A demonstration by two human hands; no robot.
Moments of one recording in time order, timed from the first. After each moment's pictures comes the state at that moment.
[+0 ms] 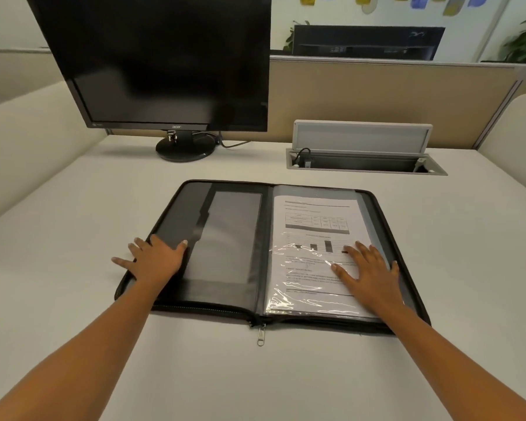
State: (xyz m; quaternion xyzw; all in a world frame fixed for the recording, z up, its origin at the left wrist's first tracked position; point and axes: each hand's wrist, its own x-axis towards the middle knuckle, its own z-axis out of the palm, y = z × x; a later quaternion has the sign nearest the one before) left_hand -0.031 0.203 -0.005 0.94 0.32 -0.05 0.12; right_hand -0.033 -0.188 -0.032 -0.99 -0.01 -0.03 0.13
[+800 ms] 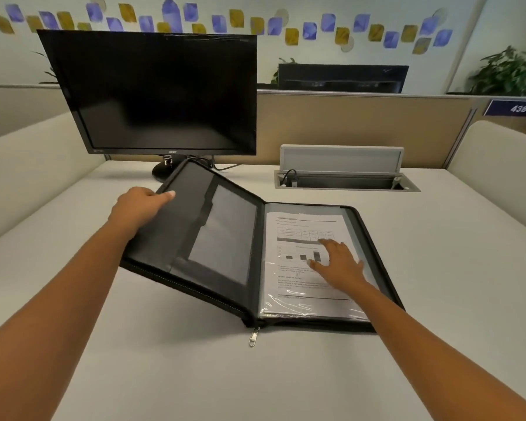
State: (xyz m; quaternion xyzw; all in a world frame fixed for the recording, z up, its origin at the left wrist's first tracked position) left_hand -0.031 0.202 0.140 0.90 0.21 0.08 0.36; right_hand -0.031 -0.150 0.025 -0.97 0.00 0.01 0.25
